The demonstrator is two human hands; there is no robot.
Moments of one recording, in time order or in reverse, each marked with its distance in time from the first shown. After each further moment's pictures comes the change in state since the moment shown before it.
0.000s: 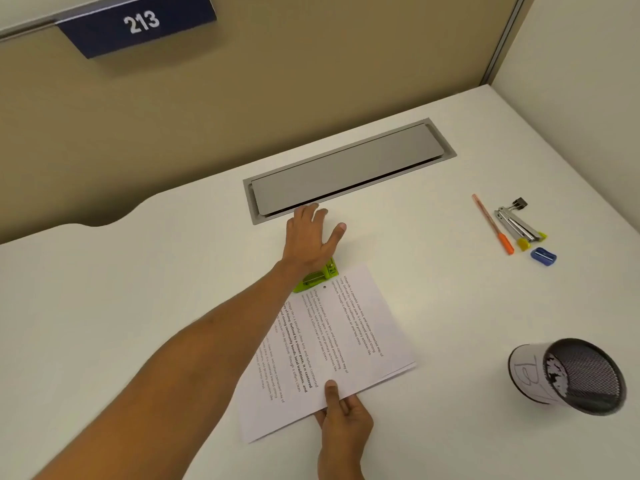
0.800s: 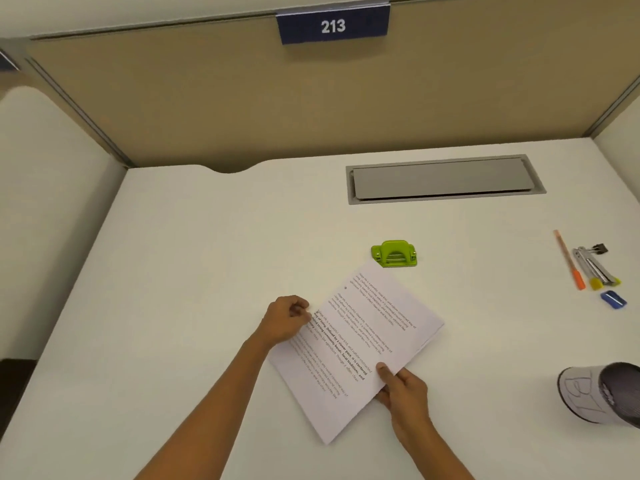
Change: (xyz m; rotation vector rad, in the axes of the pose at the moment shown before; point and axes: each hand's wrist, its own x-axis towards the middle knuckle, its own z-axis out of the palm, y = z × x) left_hand -0.273 -0.120 -0.064 -0.616 -0.145 -0.634; right_hand -0.009 -0.006 -0.047 -0.473 -0.435 -0.062
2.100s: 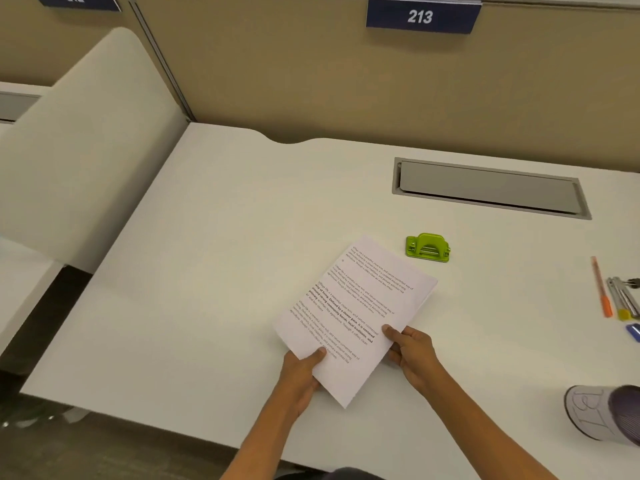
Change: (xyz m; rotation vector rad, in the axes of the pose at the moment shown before) left_hand -0.153 -0.039 0.071 -1.229 0.153 -0.374; right_hand 0.001 -0.043 0.028 -0.216 -0.254 0.090
